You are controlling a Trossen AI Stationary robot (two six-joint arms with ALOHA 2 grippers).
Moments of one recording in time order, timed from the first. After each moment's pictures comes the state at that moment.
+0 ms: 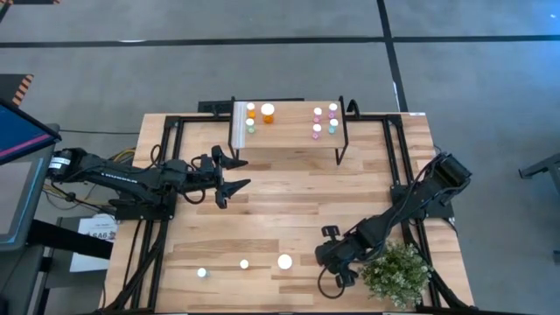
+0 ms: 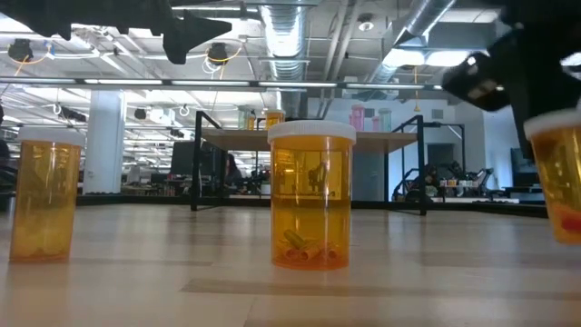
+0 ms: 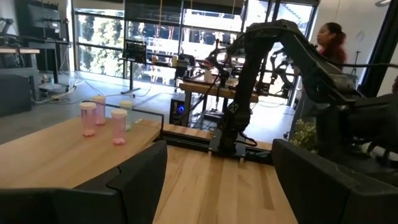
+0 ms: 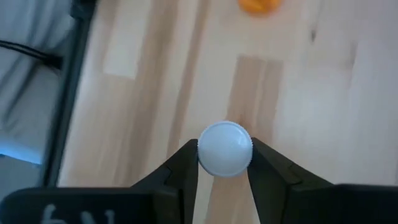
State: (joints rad) left arm -0.08 0.94 0.42 0.61 -0.25 -0.12; right arm 0.60 1.70 1.09 -0.46 0.02 0.42
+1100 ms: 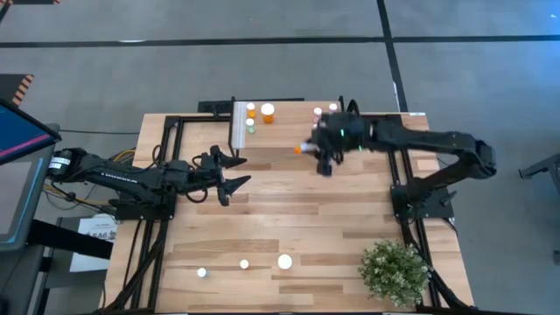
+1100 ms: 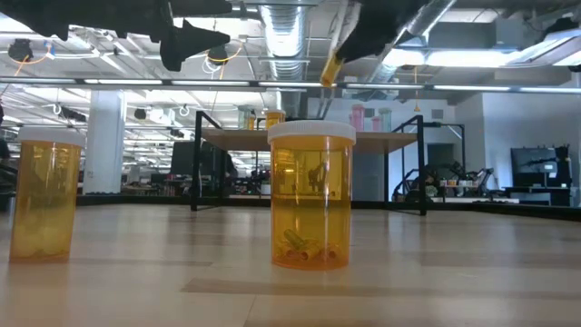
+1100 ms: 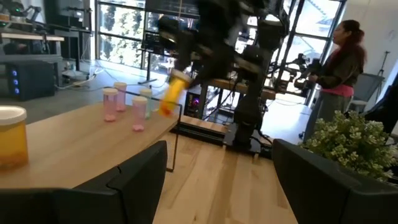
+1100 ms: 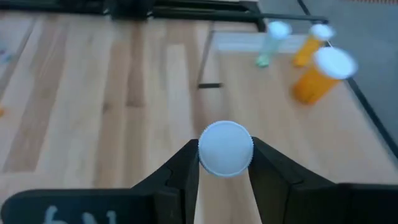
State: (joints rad) left arm -0.08 0.94 0.42 0.57 -0.33 -0.17; right arm -0.26 1.35 1.25 -0.49 -0.02 -0.19
